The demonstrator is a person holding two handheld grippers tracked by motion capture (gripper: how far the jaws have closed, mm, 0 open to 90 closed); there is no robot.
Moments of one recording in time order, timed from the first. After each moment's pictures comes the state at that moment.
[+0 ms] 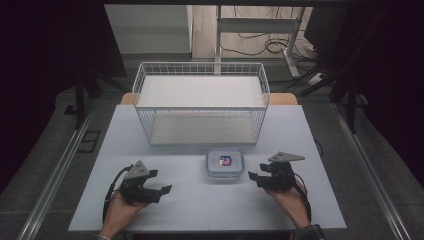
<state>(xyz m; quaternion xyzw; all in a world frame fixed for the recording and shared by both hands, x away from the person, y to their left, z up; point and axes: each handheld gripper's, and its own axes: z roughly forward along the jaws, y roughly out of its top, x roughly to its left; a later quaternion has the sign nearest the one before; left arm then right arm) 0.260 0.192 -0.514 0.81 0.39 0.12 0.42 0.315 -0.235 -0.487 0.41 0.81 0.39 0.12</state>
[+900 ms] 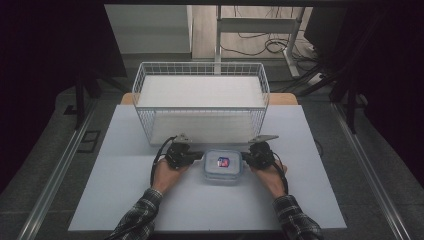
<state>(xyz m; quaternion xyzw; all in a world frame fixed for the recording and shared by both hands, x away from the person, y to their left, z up) 0.374 0.105 -0.528 0.82 0.37 0.06 0.43 0.388 -0.193 -0.512 0.40 0.84 0.36 0.12</state>
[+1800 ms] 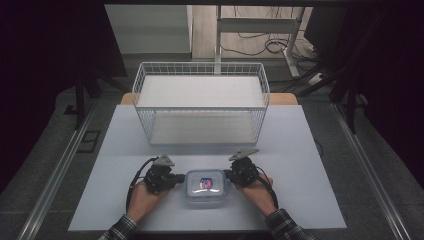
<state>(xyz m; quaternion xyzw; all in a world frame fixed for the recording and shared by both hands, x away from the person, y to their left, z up) 0.294 0.146 -0.528 0.84 0.38 0.04 0.38 0.337 -0.144 -0.515 0.33 0.88 0.35 0.06</state>
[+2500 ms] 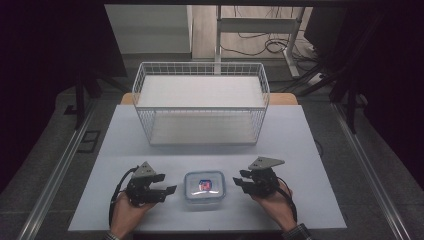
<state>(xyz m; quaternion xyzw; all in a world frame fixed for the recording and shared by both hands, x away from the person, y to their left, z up) 0.250 0.182 -0.517 0.80 0.42 0.08 0.42 0.296 -0.192 -0.486 0.33 0.85 0.39 0.11</state>
